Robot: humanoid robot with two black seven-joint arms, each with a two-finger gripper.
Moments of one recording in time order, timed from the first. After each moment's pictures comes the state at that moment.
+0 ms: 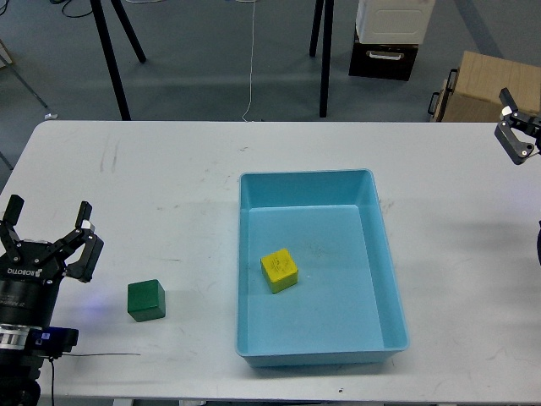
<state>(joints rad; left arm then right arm) 0.30 0.02 -1.61 -1.62 -0.29 -0.49 0.23 -0.02 -0.49 1.46 1.40 0.48 0.49 -0.06</state>
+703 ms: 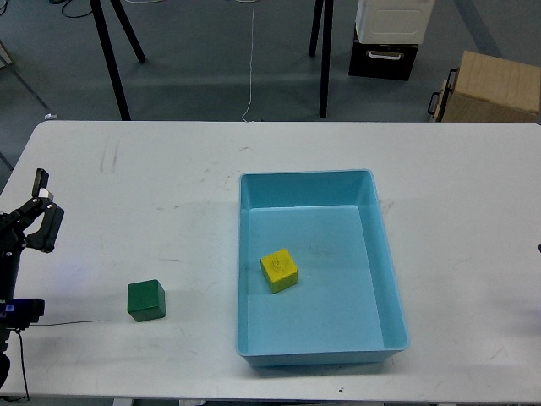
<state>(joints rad) 0.18 0.04 -1.76 -1.57 -0.31 -0.49 0.23 -0.42 -0.36 1.67 1.56 0.46 0.49 -0.06</state>
